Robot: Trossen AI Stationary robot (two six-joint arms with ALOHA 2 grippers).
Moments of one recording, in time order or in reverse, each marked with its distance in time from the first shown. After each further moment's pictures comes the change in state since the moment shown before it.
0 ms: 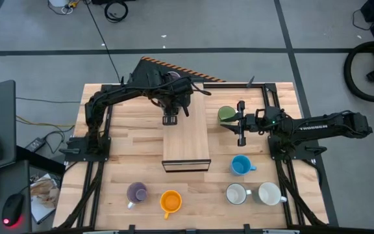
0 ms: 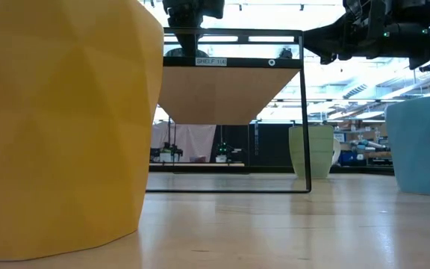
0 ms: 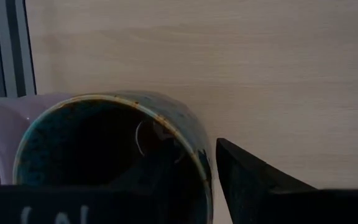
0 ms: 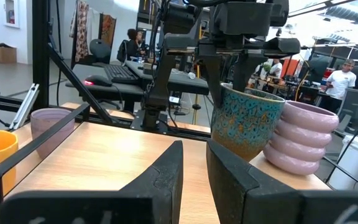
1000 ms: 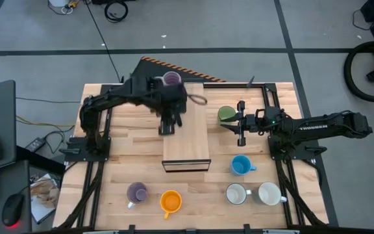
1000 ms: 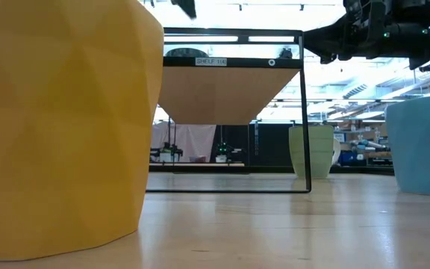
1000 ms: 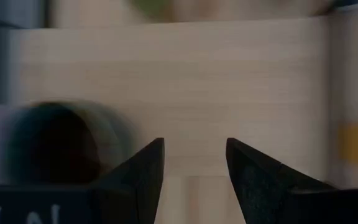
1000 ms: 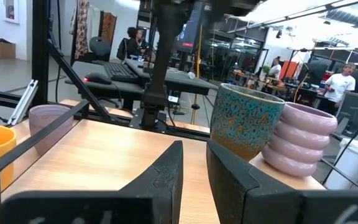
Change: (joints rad) left arm -0.171 -0.047 0.179 -0.102 0.065 -0.204; right arm 0.000 0.000 0.000 -0.003 0.000 -0.024
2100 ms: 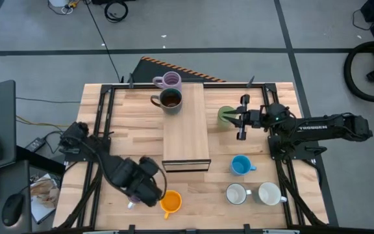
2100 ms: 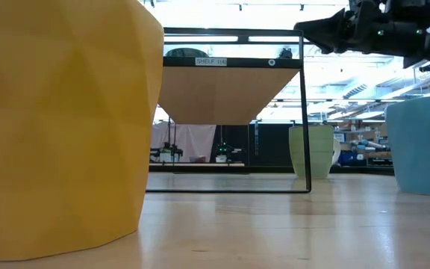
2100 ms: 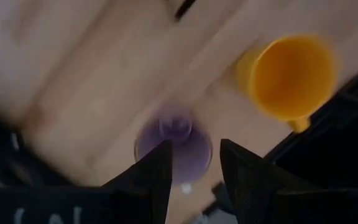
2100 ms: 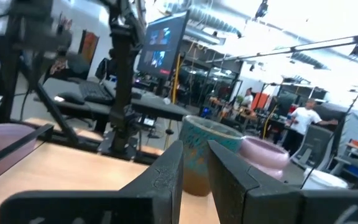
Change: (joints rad) left arm -0.685 -0.085 -0.433 0.003 -0.014 -1.472; right arm -0.088 0.000 0.000 0.140 -0.033 -0.064
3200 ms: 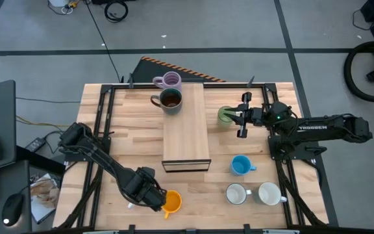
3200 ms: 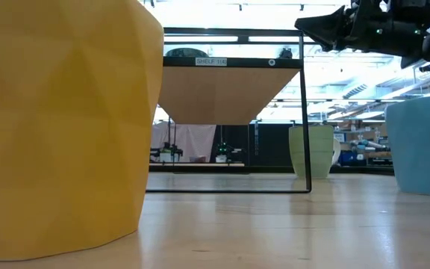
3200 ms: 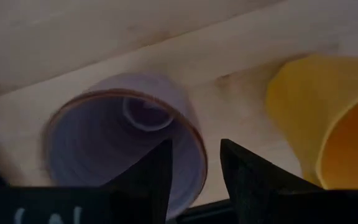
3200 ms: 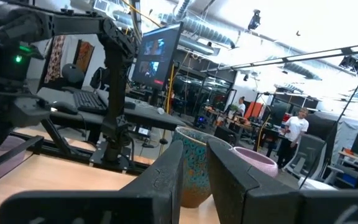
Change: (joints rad) left arm -0.021 0.001 -0.436 0.455 0.111 -0.502; right arm -0.034 0.000 0.000 0.048 -0.027 0.009
